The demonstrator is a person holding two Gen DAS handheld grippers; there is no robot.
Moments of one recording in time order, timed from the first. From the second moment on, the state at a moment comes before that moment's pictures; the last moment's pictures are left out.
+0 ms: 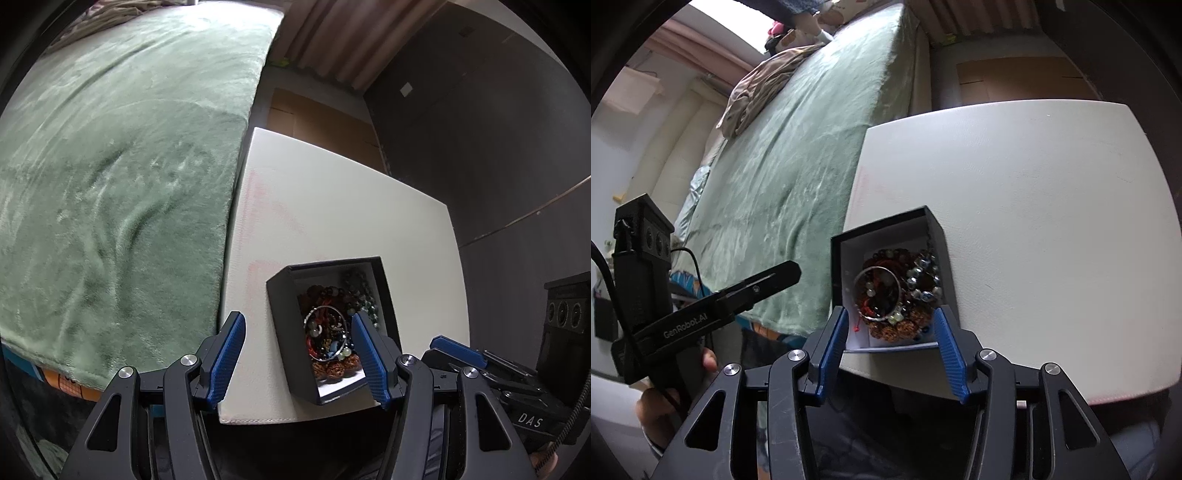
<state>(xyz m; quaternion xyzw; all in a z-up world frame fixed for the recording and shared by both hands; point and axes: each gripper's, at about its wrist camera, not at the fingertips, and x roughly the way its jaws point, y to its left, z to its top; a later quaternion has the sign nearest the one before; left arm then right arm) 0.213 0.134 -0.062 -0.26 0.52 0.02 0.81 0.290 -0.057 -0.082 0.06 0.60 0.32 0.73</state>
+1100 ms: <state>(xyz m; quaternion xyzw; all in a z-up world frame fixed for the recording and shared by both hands) 0.139 0.067 0.008 -0.15 0.45 -0.01 0.88 0.214 -0.170 -0.025 0.09 0.50 0.22 0.83</state>
